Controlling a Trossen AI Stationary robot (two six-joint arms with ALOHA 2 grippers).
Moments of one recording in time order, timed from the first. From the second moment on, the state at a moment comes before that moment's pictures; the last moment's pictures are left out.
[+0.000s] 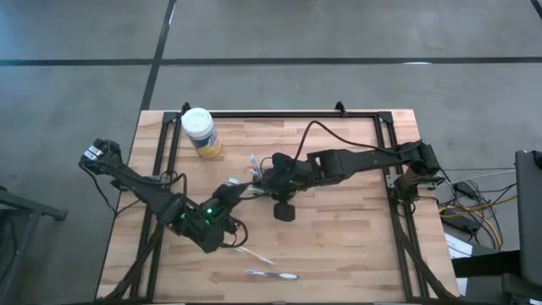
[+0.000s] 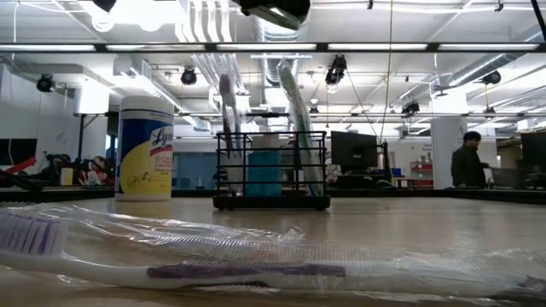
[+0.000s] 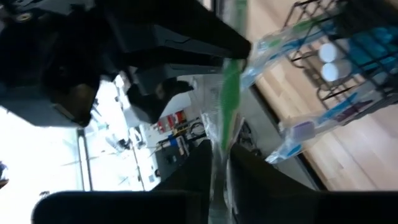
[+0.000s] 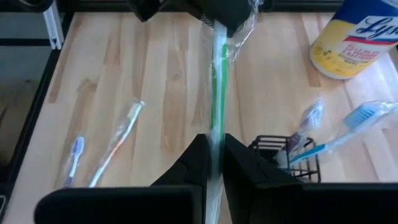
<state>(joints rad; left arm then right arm) -0.59 1.40 1.21 -0.59 -1.21 0.99 0.14 1.81 1.75 -0.71 0.06 0.13</state>
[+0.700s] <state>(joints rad) -0.78 1.17 1.21 -0.67 -1.29 0.54 0.16 1.81 1.75 -0.66 0.13 0.02</state>
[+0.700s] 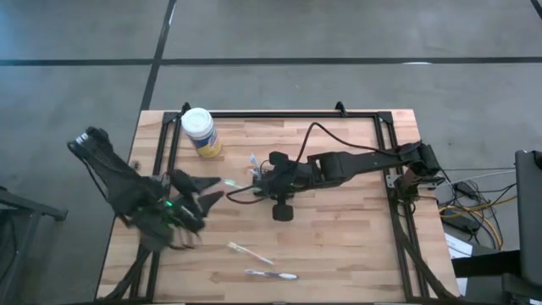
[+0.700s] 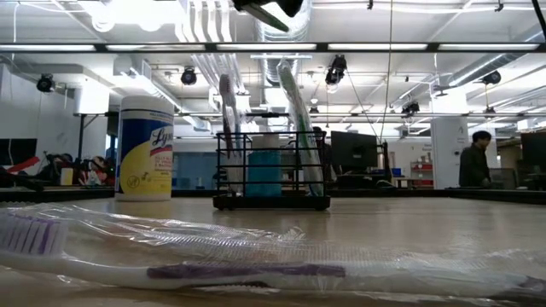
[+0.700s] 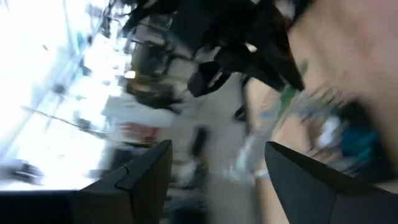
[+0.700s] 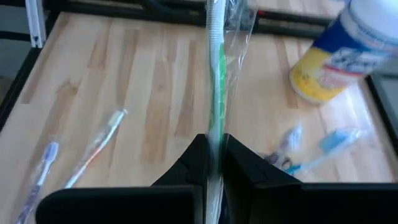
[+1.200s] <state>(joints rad) -0.79 0.58 0.58 0.10 -0.77 0.28 0.18 1.80 1.56 -0.13 0.18 -0.15</state>
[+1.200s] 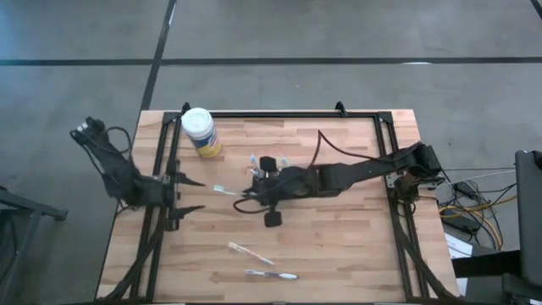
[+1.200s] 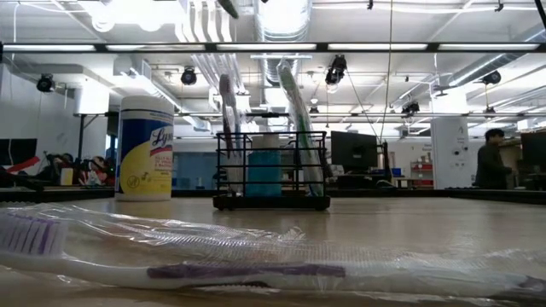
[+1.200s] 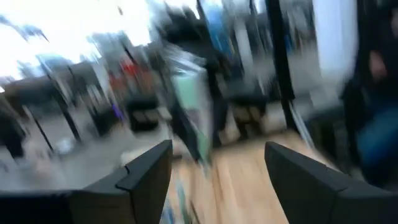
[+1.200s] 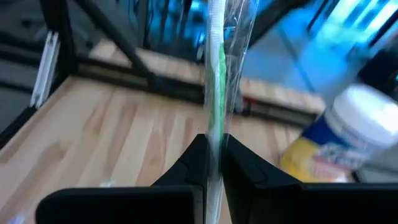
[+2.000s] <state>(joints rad) -0.60 0.66 0.49 0.47 -0.62 0.29 0.19 1.81 1.47 0.23 0.26 -0.27</state>
